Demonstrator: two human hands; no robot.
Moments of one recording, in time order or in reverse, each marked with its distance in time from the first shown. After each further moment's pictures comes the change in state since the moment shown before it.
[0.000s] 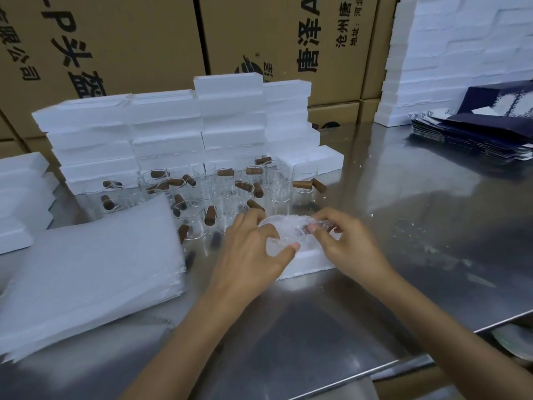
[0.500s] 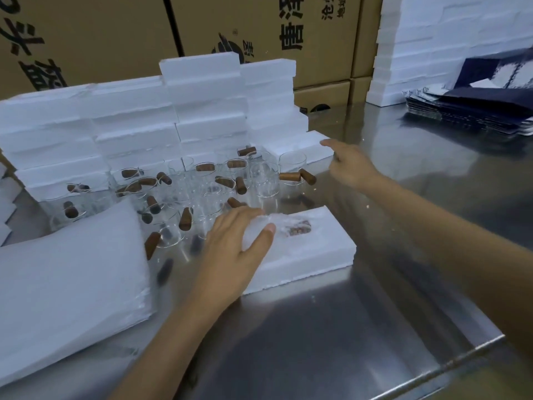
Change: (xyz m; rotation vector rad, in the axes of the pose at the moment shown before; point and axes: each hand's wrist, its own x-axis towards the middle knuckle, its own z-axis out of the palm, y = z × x) left_hand 0.013 -0.005 0.010 -0.338 -0.039 -0.093; right_hand 0.147 0.069 -0.034 -0.317 -0.161 0.203
